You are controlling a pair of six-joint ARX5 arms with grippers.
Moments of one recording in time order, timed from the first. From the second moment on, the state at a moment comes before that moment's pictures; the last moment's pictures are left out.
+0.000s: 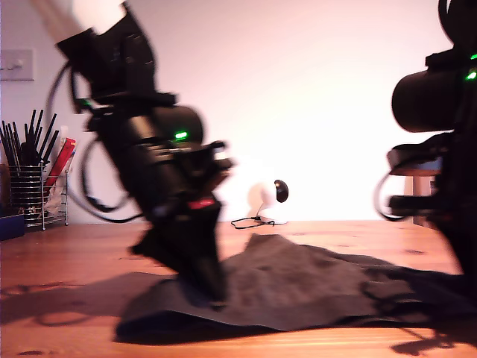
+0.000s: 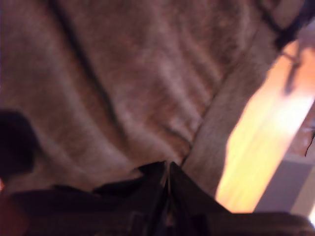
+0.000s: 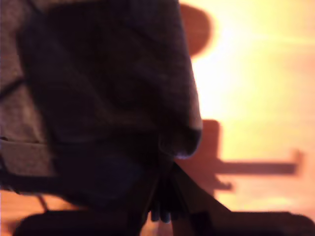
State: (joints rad) left arm -0.63 1.98 1.27 -0.66 0.56 0.07; right arm 0.31 1.58 0.89 -0.77 0.04 0.18
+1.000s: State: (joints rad) left arm -0.63 1.93 1.27 -0.52 0.50 0.04; right arm 0.34 1.49 1.12 -0.97 0.16 0.10
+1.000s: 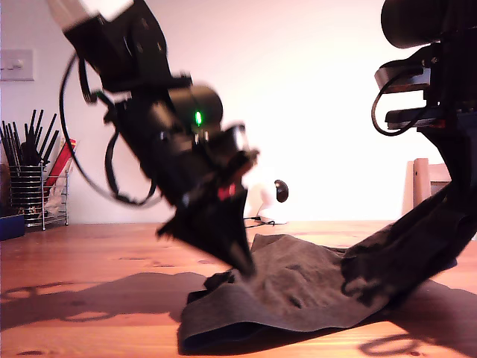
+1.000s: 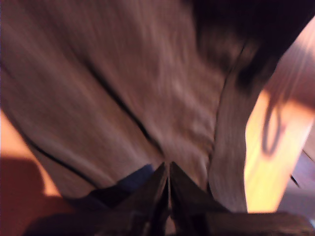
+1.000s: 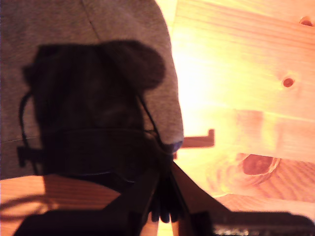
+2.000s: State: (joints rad) left arm -0.59 1.99 1.27 -0.24 0.46 0.05; right arm 0.26 1.49 1.12 -0.98 0.17 0.01
